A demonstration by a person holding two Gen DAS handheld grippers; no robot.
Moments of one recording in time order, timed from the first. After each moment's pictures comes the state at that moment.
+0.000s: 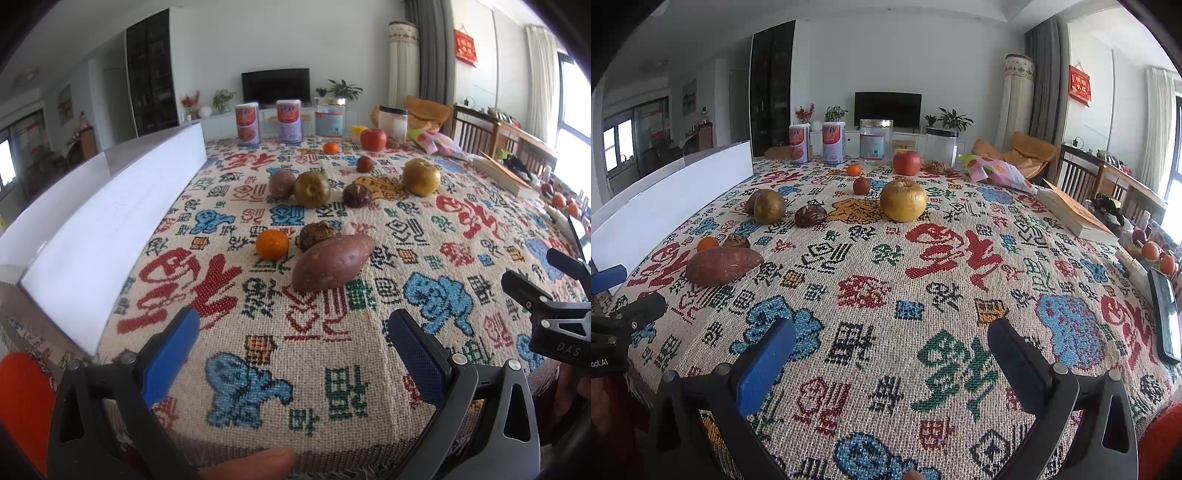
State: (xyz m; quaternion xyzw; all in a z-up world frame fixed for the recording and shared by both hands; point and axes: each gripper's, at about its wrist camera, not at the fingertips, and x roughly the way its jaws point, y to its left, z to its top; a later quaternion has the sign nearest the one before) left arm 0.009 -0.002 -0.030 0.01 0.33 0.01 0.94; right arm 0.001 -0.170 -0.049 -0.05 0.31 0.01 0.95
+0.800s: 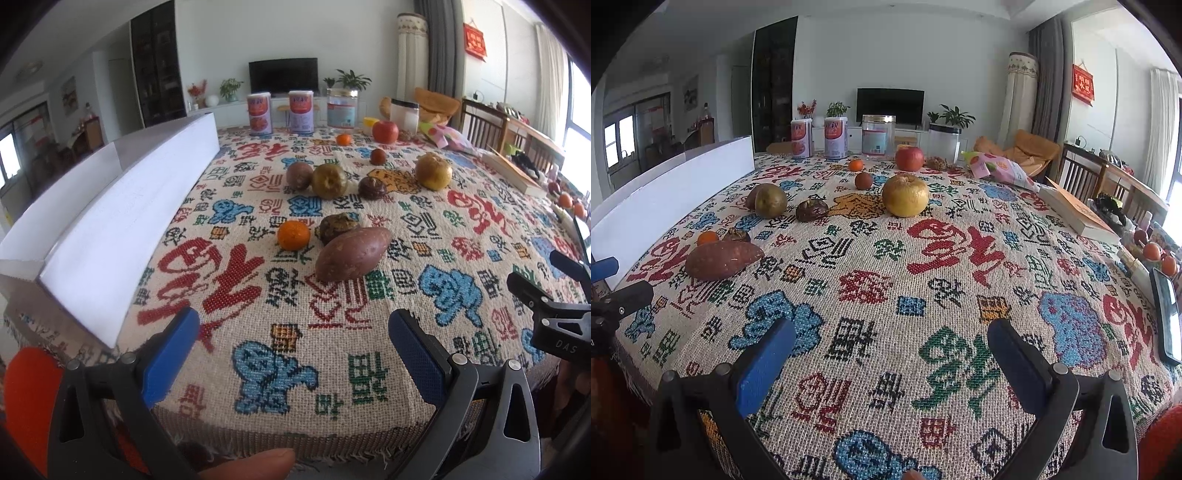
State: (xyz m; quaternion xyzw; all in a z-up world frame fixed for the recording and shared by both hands) left arm 0.005 0.016 -0.024 0.01 0.36 0.03 0.93; right arm 0.001 -0.168 -0.052 -0.06 0.32 0.02 0.95
